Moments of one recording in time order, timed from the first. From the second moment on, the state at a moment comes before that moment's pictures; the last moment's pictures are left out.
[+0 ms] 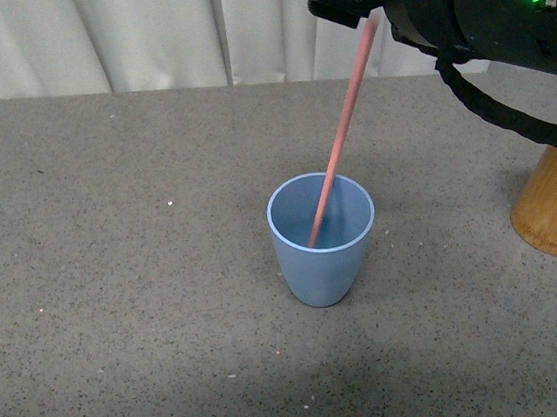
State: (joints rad) left arm 0.00 0.00 0.02 0.00 0.00 -0.01; right arm 0.54 1.76 0.80 0.68 0.37 0.54
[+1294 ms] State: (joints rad) left arm 0.00 0.00 0.02 0.00 0.00 0.00; right arm 0.00 0.00 0.00 0.00 0.00 0.00
